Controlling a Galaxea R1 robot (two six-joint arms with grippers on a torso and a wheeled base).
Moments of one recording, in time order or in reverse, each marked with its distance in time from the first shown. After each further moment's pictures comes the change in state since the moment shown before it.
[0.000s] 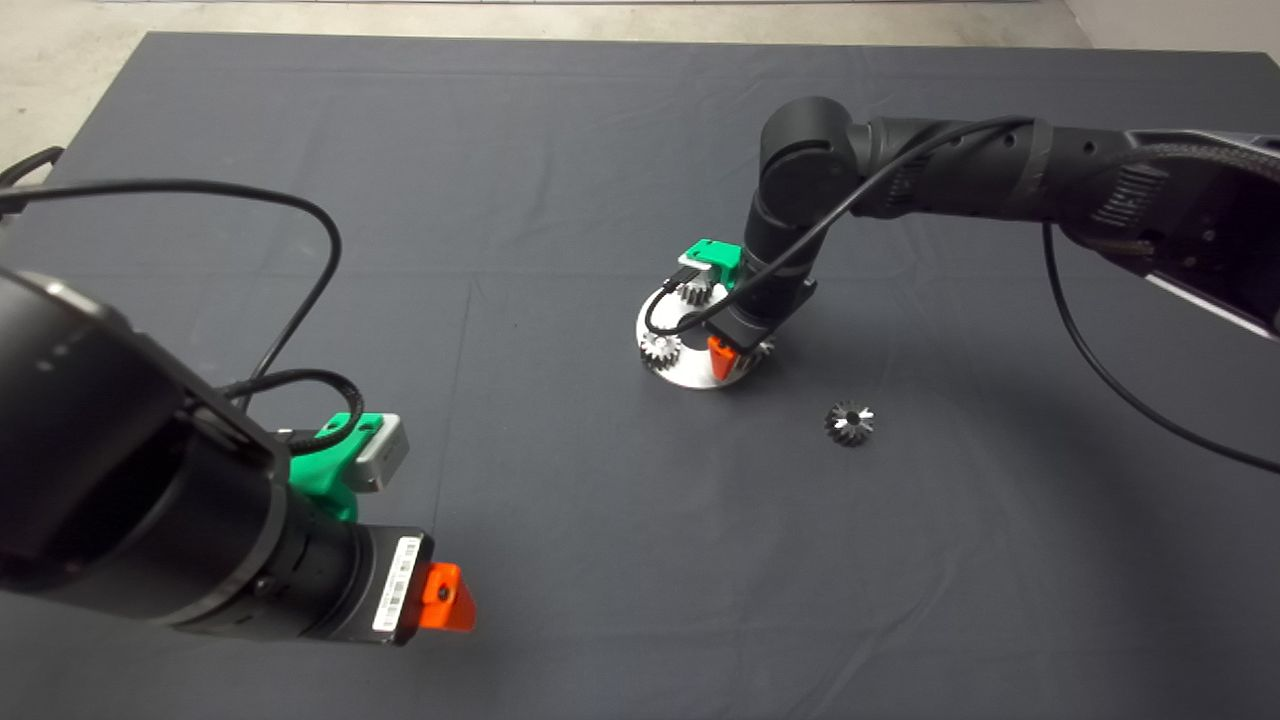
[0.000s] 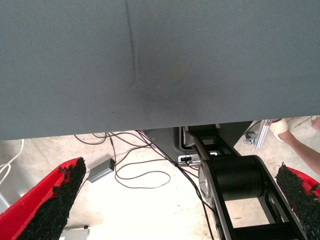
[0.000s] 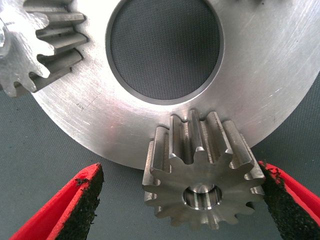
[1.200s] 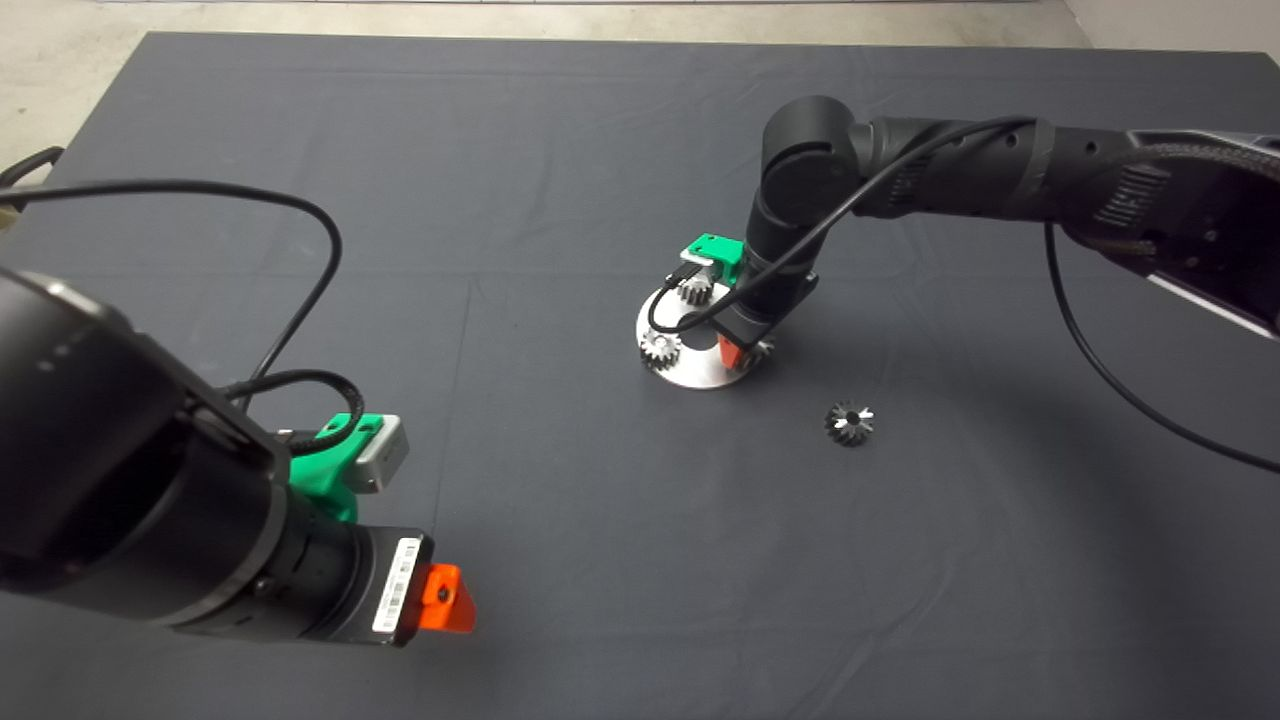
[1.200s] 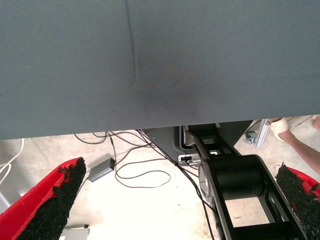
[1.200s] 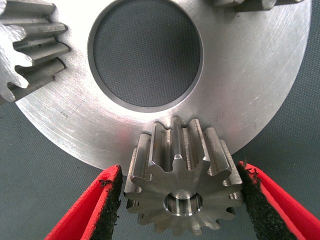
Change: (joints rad) left arm 0.000 0.000 0.000 -0.003 0.000 0.000; right arm 0.000 -0.003 0.000 -0.034 0.000 -0.007
